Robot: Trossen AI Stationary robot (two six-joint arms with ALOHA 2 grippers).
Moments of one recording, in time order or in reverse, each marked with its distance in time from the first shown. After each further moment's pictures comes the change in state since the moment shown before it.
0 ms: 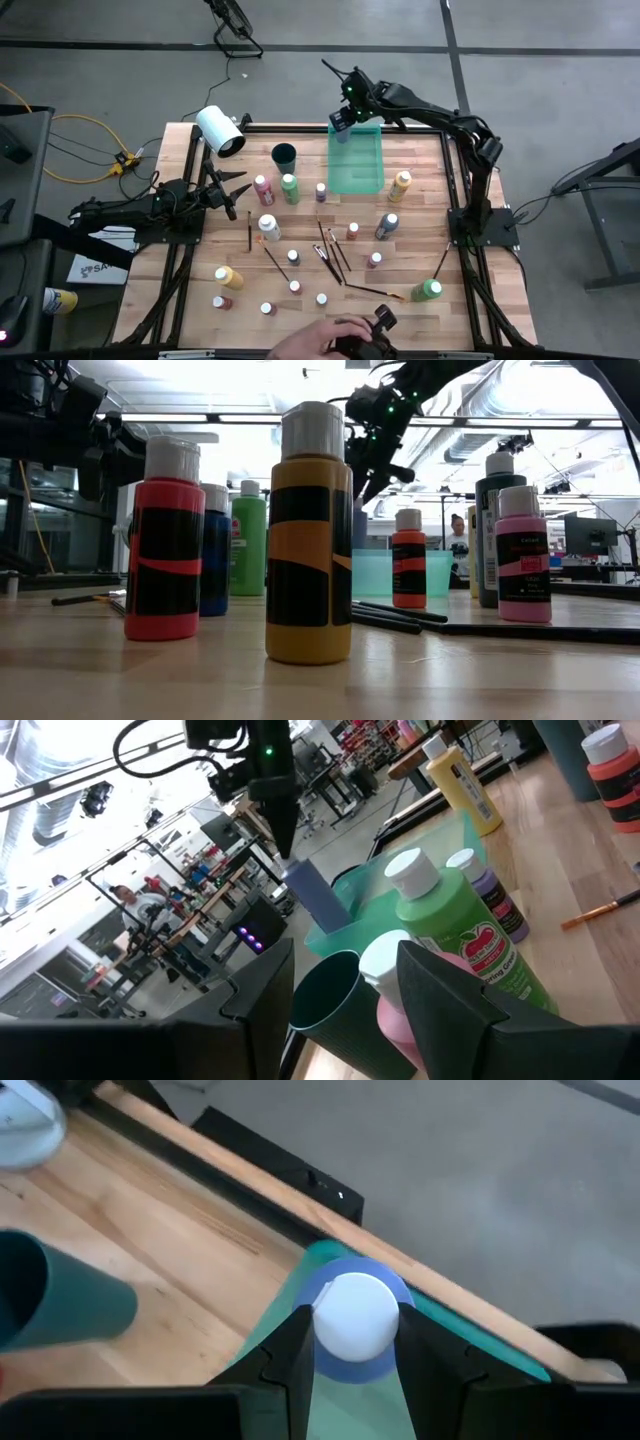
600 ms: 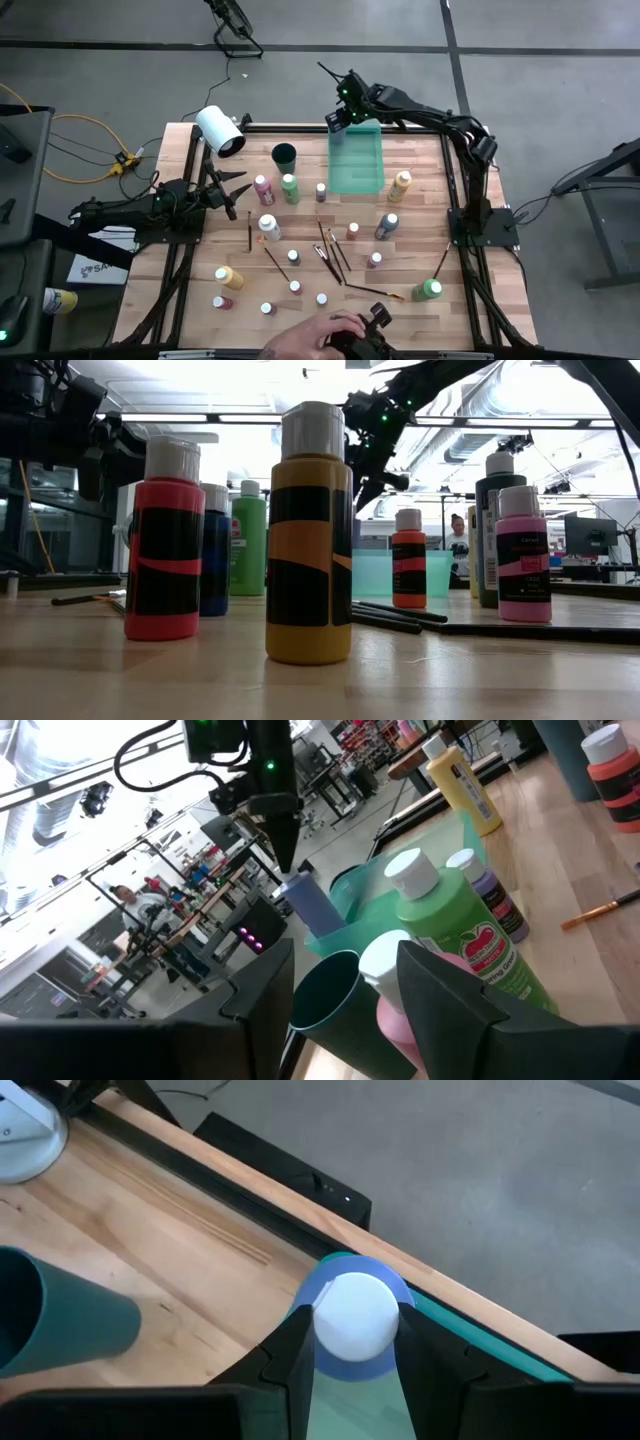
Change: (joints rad) left arm 0.000 0.000 0.000 0.000 0.000 0.000; right arm 0.002 0.038 0.000 0.040 0.002 0.028
